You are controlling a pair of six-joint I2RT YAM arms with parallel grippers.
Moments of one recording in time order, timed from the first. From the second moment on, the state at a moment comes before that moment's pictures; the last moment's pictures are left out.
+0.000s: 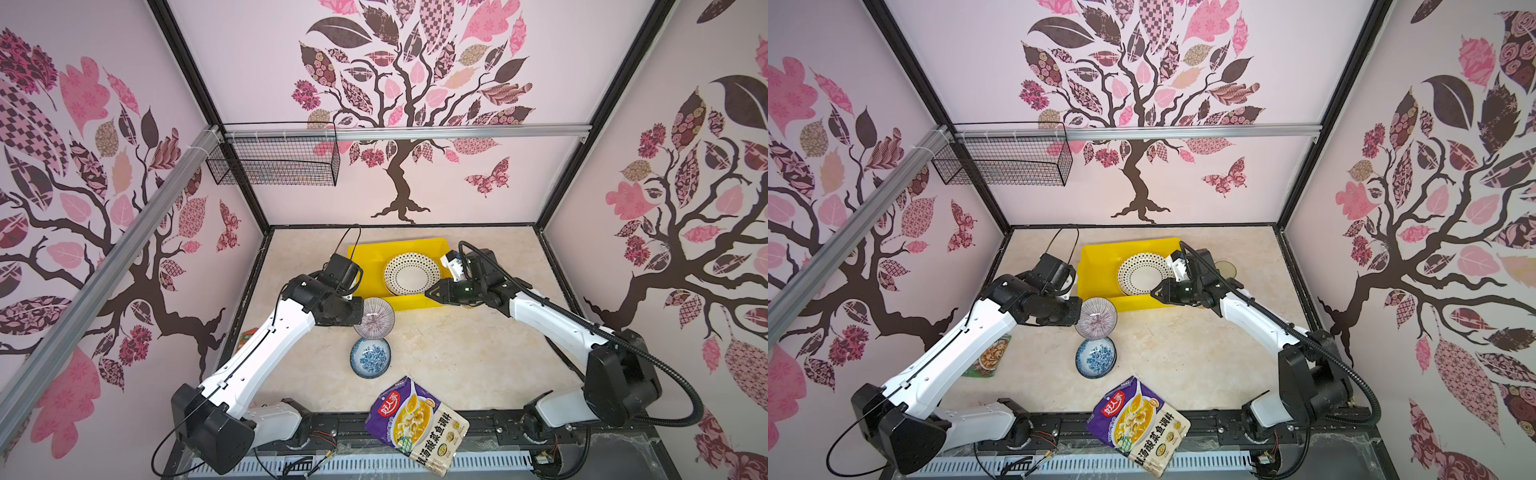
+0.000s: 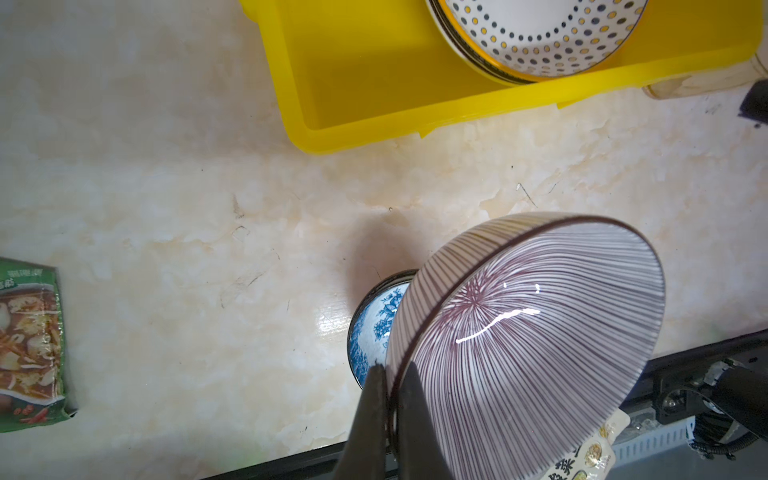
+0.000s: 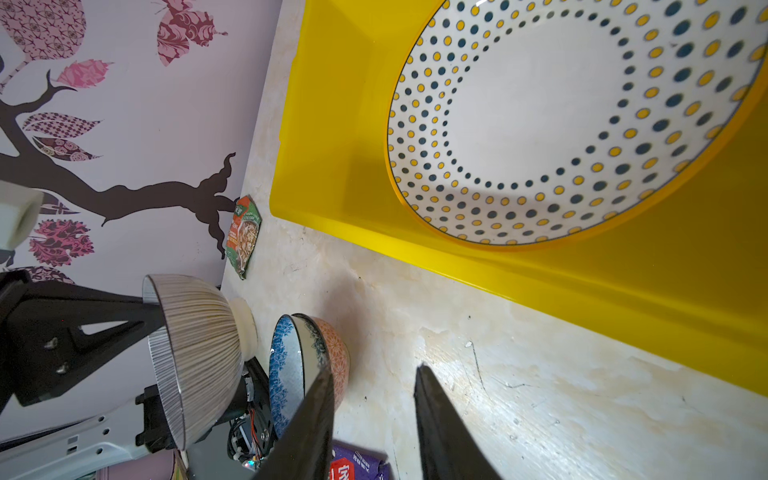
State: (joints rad) left arm -0.51 1.28 1.28 -1.17 0.02 -0.40; right arm 0.44 1.45 1.00 -0.30 -0.56 0.52
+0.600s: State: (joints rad) left arm -0.41 1.37 1.33 -1.13 0.02 -0.35; right arm 0.44 1.43 1.00 -0.30 -0.57 0.52
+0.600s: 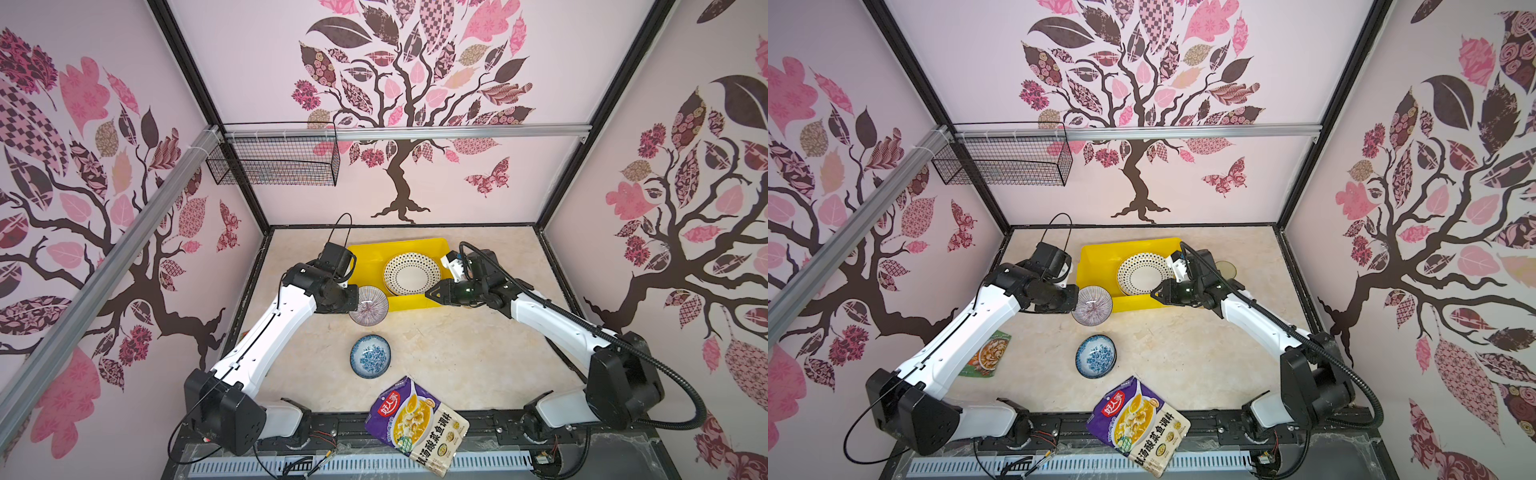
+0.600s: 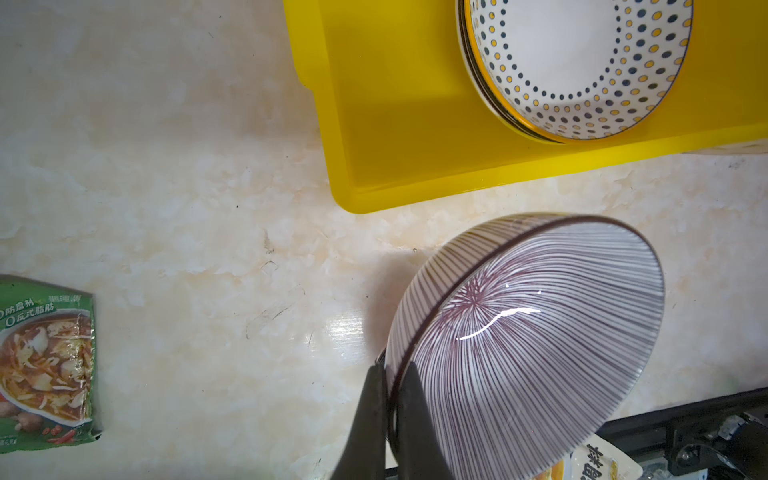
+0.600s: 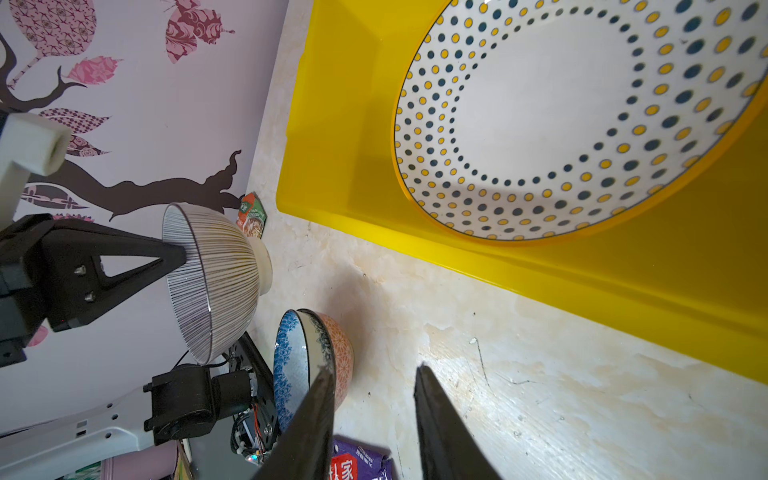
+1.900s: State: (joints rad) left arm -0.41 1.78 1.70 -1.01 0.09 -0.31; right arm 0.44 1.36 1.01 -0.37 -0.39 0.43
